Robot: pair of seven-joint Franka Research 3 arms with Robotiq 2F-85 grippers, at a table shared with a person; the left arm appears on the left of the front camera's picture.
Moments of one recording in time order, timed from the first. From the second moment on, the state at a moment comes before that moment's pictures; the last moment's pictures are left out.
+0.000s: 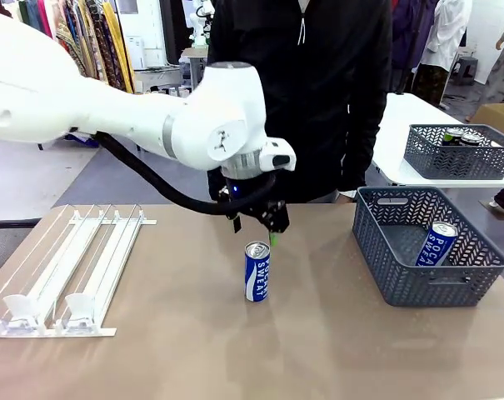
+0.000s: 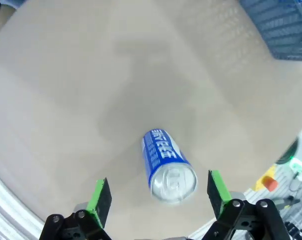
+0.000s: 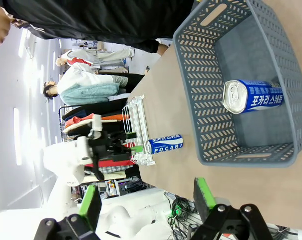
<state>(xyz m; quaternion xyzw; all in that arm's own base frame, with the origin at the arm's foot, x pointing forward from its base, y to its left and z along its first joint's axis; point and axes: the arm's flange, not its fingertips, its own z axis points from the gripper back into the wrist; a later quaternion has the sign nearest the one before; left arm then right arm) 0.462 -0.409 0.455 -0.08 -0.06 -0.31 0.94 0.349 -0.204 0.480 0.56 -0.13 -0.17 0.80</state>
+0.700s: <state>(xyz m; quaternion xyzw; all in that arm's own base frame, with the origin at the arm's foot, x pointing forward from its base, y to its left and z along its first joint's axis) 0.418 -0.075 0.534 -0.44 -0.04 -0.25 0.86 0.349 -0.204 0.480 0.56 -0.13 -0.17 0.80</state>
